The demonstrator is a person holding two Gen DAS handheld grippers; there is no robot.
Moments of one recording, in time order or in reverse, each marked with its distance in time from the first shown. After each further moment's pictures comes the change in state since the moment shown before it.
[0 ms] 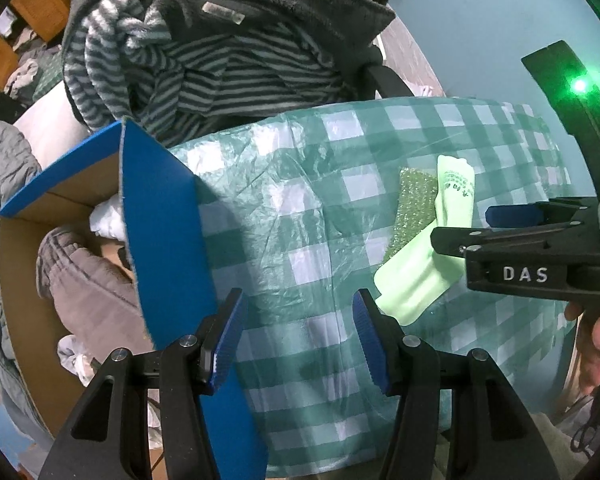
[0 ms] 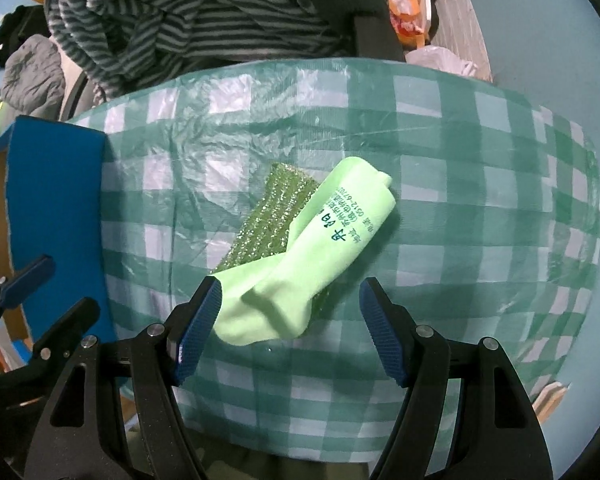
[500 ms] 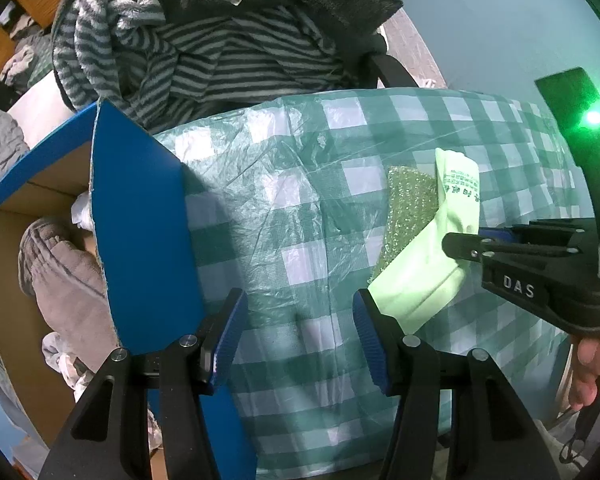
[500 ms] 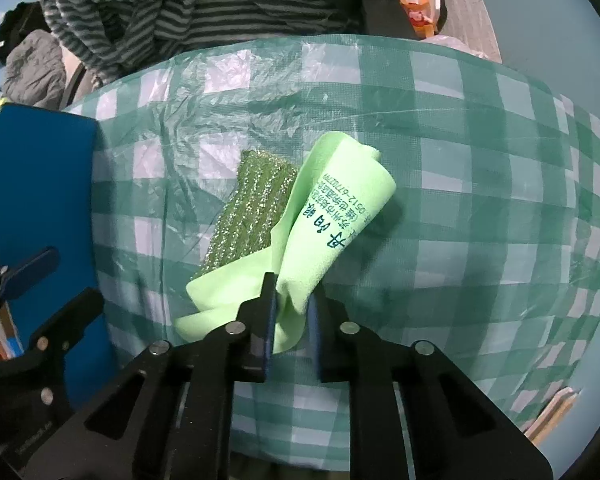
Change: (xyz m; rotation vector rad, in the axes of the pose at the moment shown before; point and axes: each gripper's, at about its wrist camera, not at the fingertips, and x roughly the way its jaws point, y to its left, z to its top) left arm 0.016 -0.001 0.004 -0.025 0.039 -0.022; right arm 0.017 -0.003 -0.006 -0.010 0.012 0.034
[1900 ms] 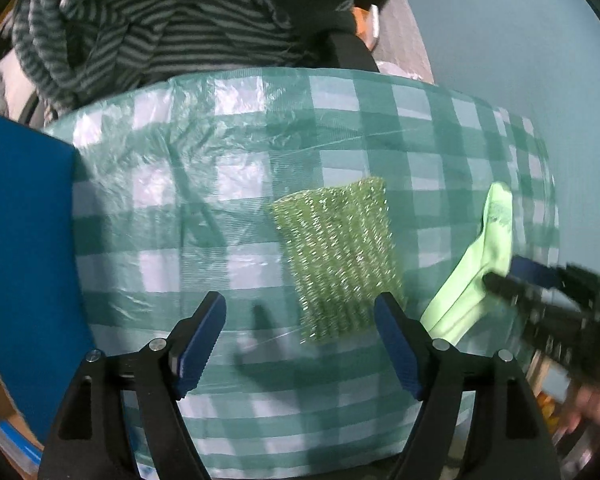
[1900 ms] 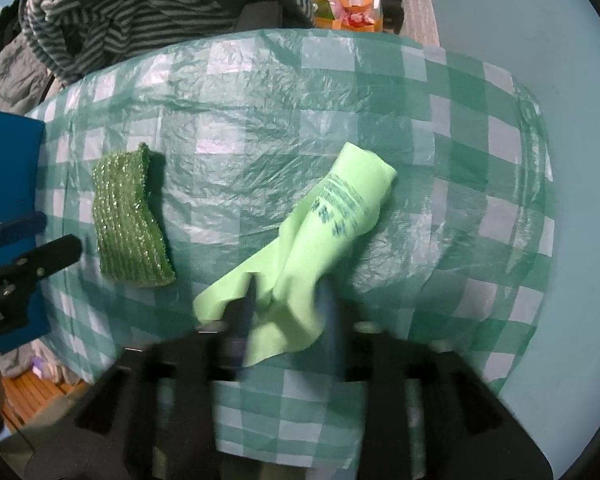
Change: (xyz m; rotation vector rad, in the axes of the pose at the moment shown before) left arm 0.039 -0.086 0.029 -0.163 0.093 -0.092; right arm -0.025 -0.122 -0.025 -0.020 -0.037 -0.075
